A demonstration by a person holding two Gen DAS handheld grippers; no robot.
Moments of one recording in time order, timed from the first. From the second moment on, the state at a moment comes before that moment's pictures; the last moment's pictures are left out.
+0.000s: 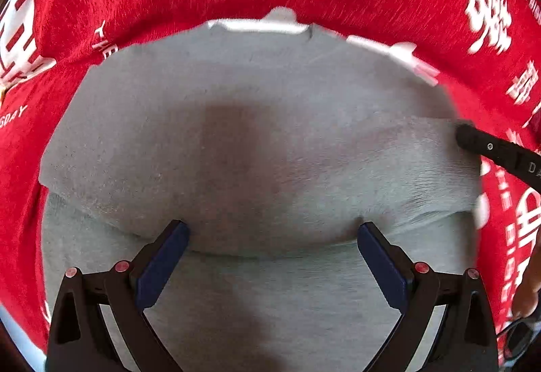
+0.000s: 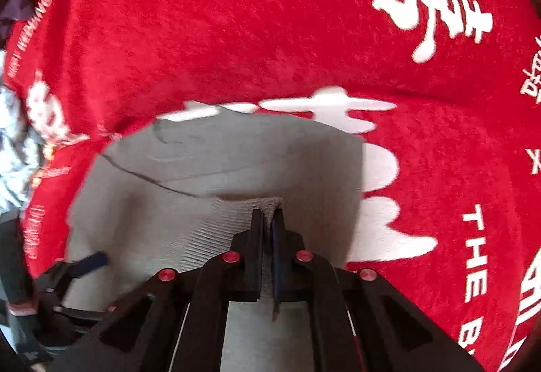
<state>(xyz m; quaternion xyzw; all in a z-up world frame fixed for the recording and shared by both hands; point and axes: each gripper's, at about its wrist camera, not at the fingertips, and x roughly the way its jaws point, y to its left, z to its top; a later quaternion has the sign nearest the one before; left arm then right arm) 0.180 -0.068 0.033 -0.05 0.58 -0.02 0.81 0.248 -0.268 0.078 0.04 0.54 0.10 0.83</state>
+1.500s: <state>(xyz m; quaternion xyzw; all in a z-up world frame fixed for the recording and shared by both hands) -0.051 0.112 0.016 -0.02 0.64 0.01 0.77 -0.050 -0.247 0.039 -0.24 0.57 0.18 0.77</state>
